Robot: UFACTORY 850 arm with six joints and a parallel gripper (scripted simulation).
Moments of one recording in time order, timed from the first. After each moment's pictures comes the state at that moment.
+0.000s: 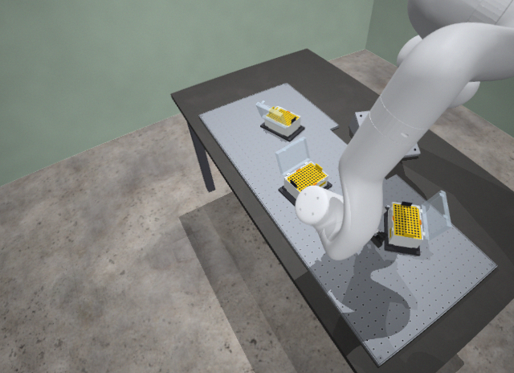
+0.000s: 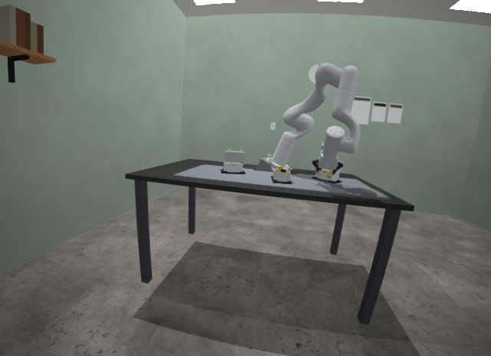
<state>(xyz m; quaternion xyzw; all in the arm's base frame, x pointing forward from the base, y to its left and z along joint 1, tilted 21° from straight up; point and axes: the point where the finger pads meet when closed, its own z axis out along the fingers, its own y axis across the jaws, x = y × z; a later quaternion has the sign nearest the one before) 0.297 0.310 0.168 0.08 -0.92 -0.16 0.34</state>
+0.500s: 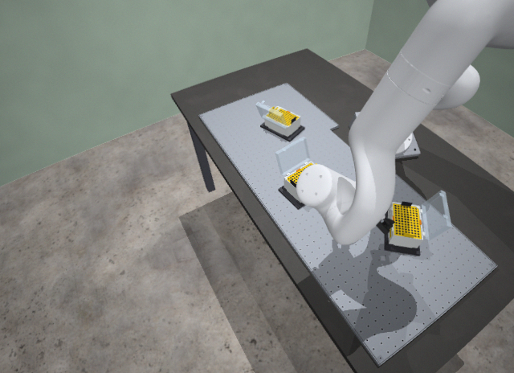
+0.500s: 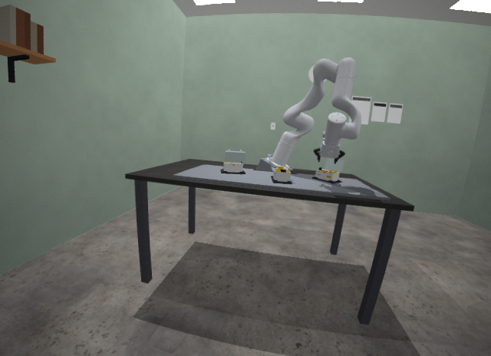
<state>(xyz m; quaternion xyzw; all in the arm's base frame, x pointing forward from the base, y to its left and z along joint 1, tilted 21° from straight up) 0.293 0.287 0.229 0.08 -0.92 -0.15 0.34</state>
